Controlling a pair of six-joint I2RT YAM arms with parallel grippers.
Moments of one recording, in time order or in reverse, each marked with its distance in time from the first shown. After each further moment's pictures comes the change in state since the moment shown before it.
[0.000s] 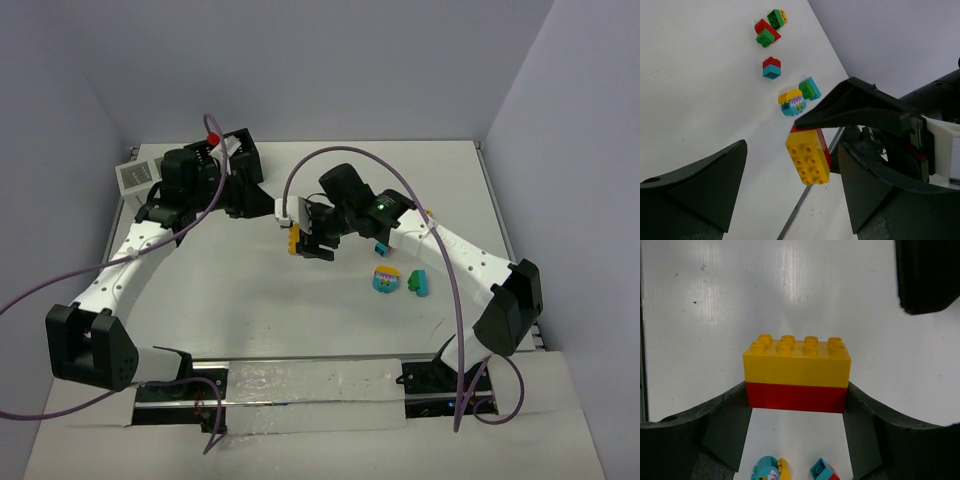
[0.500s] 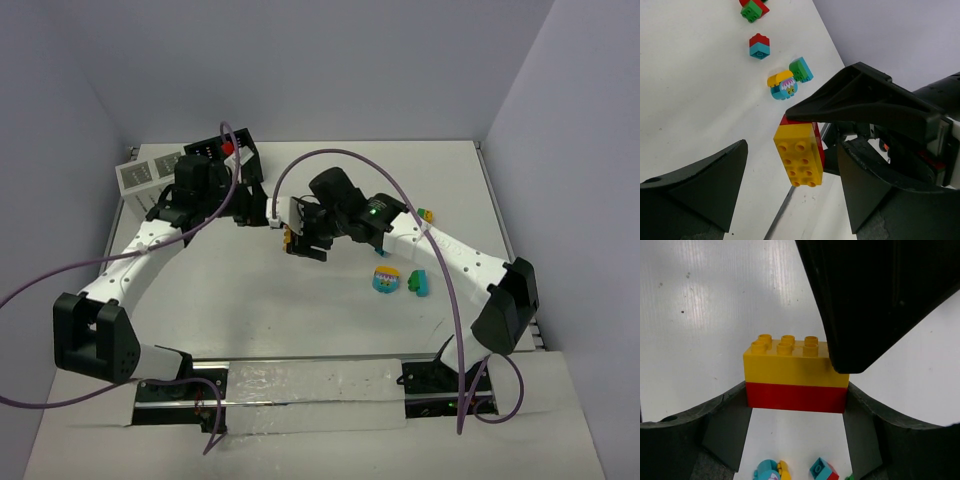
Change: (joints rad) left arm -0.040 0.038 -0.027 -0.014 0.053 0.008; right arm 0.058 0.017 0.007 0.042 0.112 0.061
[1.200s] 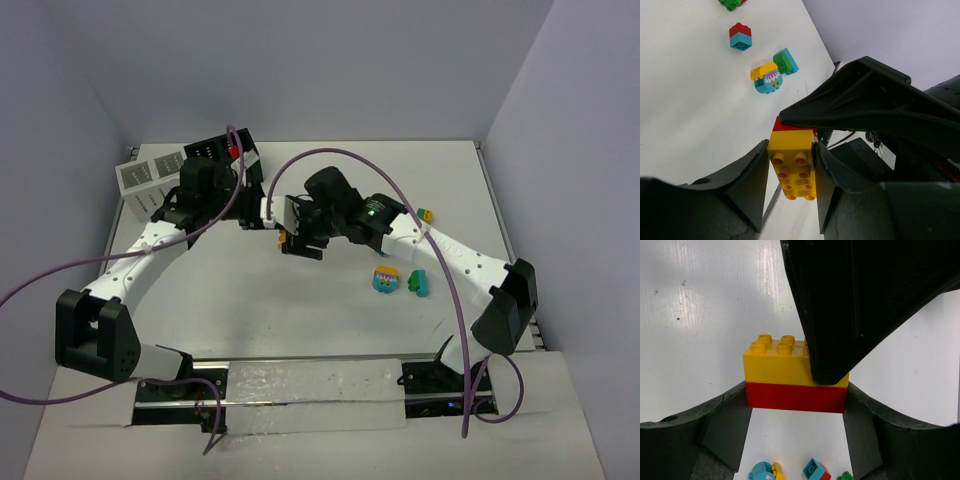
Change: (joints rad) left arm -0.025 0.013 -0.024 0.041 0.057 -0.044; right arm 0.035 0.000 0.043 -0.002 0.046 0.000
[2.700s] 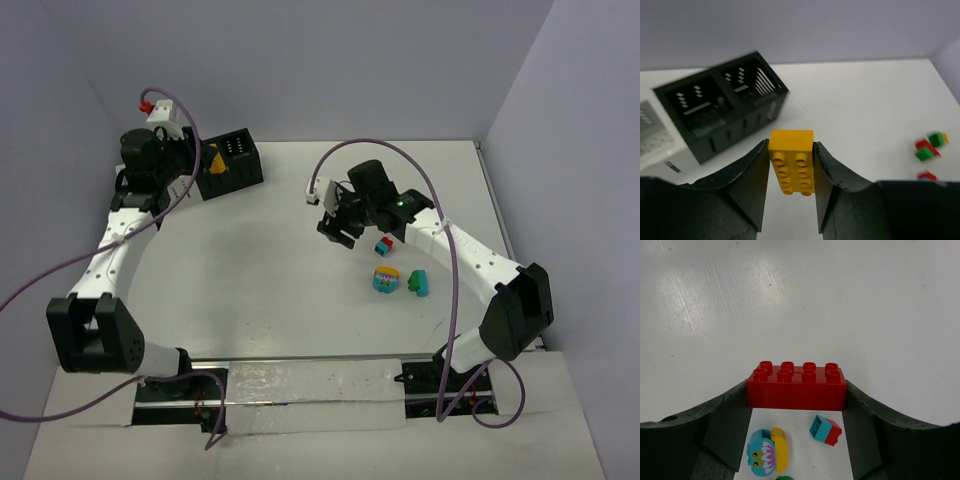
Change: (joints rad) left arm 0.278 0.020 0.145 0.181 -0.648 0.287; right arm -0.251 -0.067 -0.185 0.054 -0.017 0.061
